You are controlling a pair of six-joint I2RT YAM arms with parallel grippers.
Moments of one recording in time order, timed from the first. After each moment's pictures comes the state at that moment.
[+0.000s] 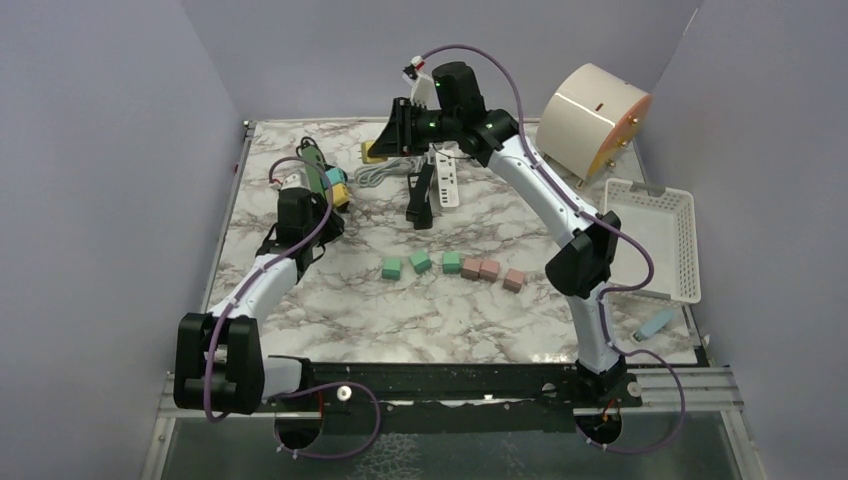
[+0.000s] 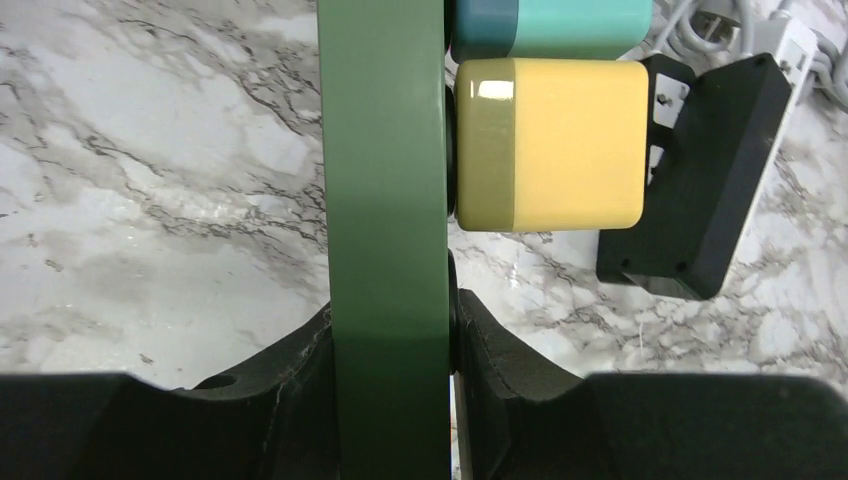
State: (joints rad) left arm -0.10 1.26 0.67 0.00 0.04 -0.54; right arm 0.66 2.17 2.34 -0.60 -0.54 0.56
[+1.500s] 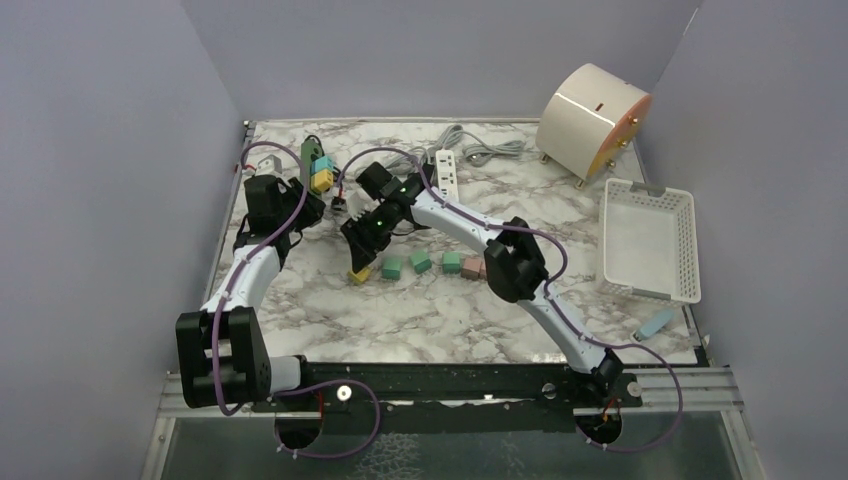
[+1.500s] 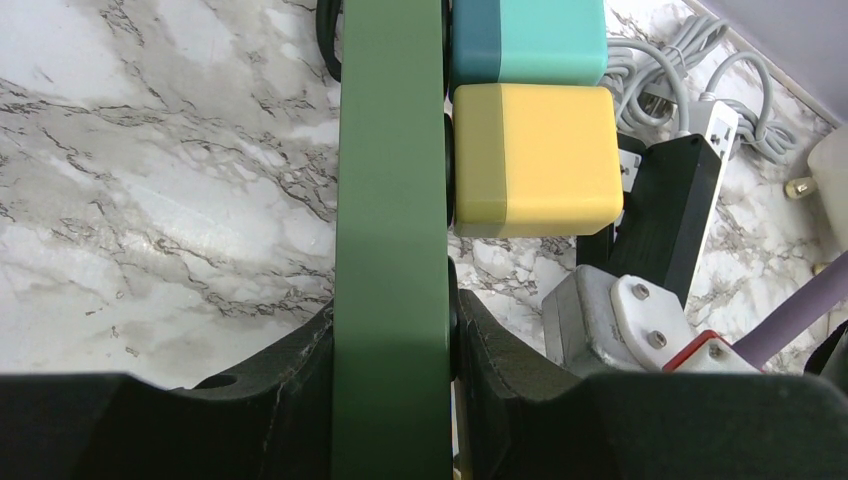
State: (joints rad) left arm 0.09 1.30 0.76 0.03 0.22 -0.47; right arm 0.88 2.56 2.35 -0.84 -0.68 -0.02
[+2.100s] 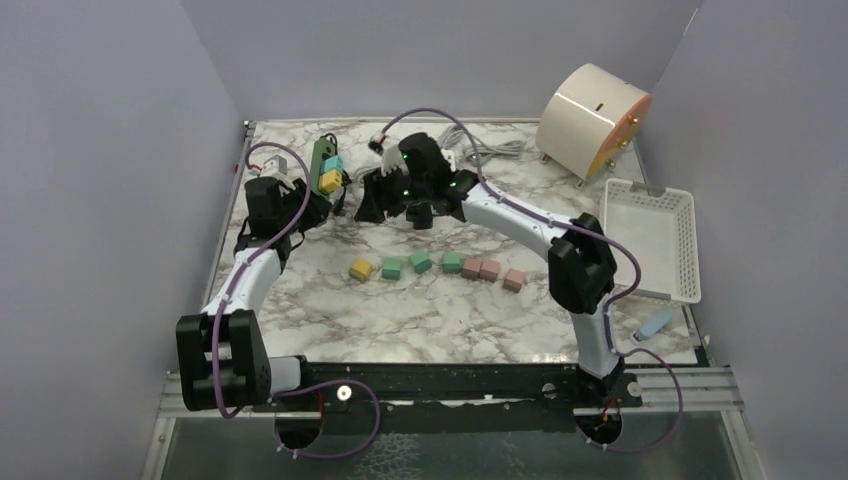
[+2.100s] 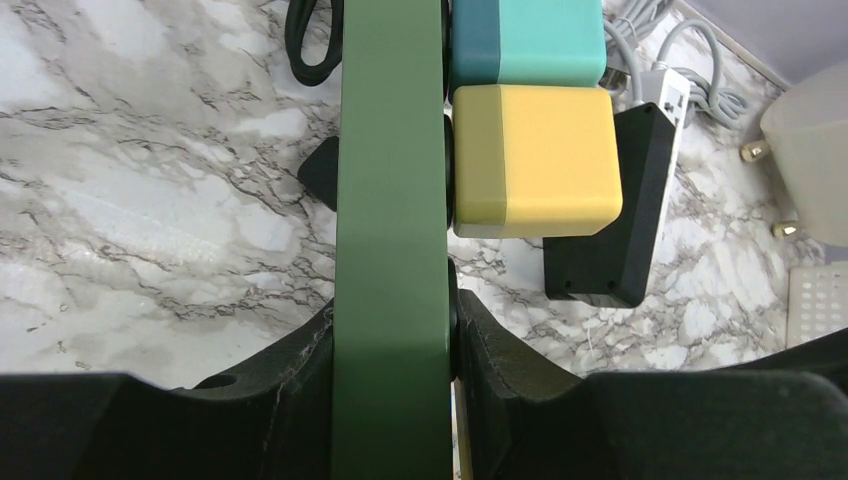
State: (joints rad) left arm 0.09 1.29 0.75 0.06 0.30 -0.47; right arm 0.83 2.11 1.79 -0.29 -0.44 0.22
